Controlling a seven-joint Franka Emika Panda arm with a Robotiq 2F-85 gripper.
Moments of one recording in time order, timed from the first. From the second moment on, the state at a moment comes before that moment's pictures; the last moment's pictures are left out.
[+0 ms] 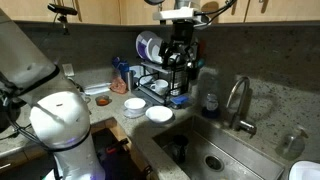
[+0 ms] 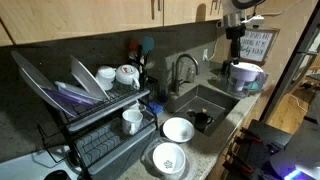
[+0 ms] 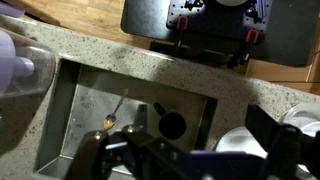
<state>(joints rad) -0.03 -0.43 -0.13 -2.17 -0.17 1.49 -0.33</state>
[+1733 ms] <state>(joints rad) 0.14 -0.42 -0.02 -2.29 -0.12 1.49 -0.41</state>
